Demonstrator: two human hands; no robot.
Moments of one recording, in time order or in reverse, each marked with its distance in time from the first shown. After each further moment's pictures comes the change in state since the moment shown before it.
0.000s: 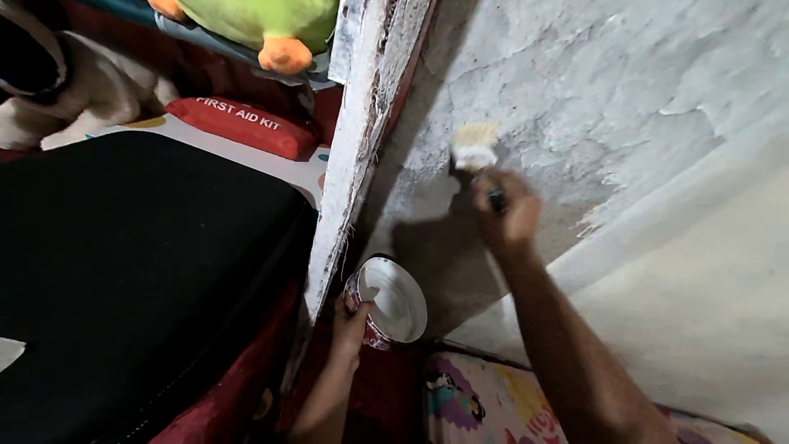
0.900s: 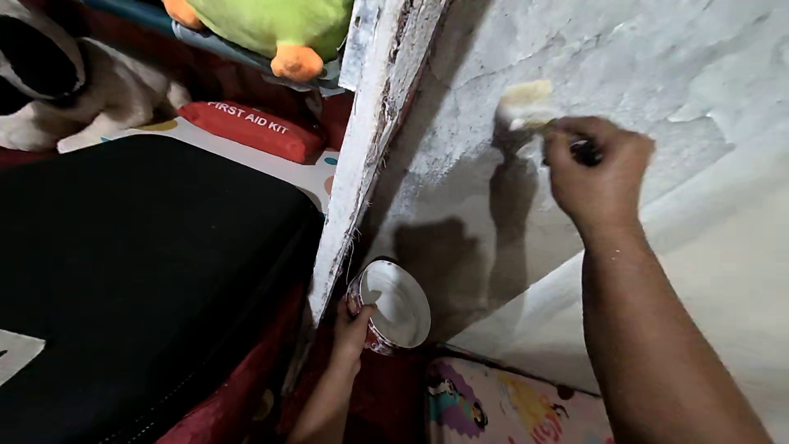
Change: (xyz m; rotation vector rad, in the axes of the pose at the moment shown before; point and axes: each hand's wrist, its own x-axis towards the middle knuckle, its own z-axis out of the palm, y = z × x) left_hand -0.001 0.002 -0.002 -0.006 -0.005 0.028; right_hand 0.060 0.005 -0.070 -0.085 0.041 -0.076
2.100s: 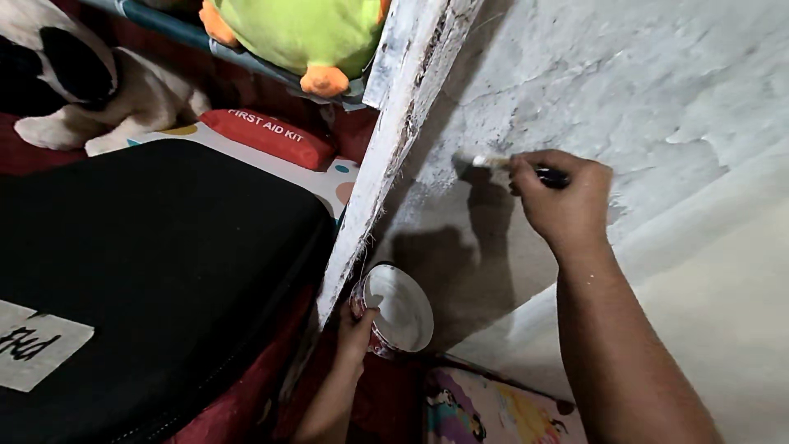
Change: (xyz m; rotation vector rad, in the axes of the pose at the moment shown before) left_hand 0.003 0.002 0.000 -0.018 0.008 0.001; right_hand -0.006 -0.032 0.023 0.082 -0.037 0.039
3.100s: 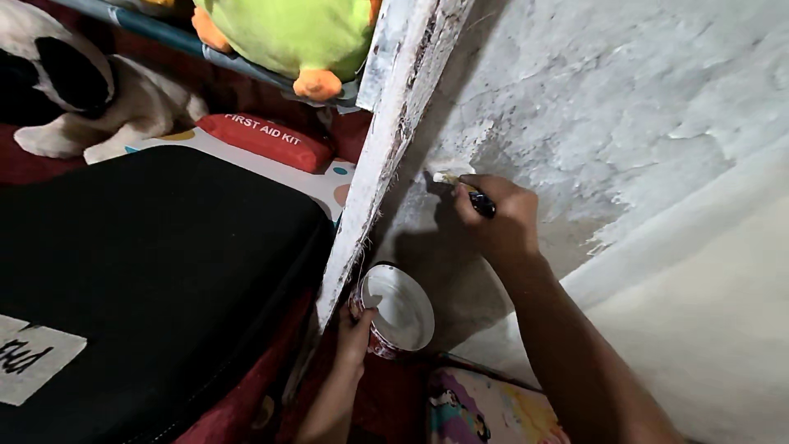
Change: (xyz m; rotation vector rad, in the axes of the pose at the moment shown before) left_hand 0.003 -0.003 -0.001 -0.039 0.012 -0.017; right_hand -0.028 -0.027 0.049 -0.049 -0.012 -0.158
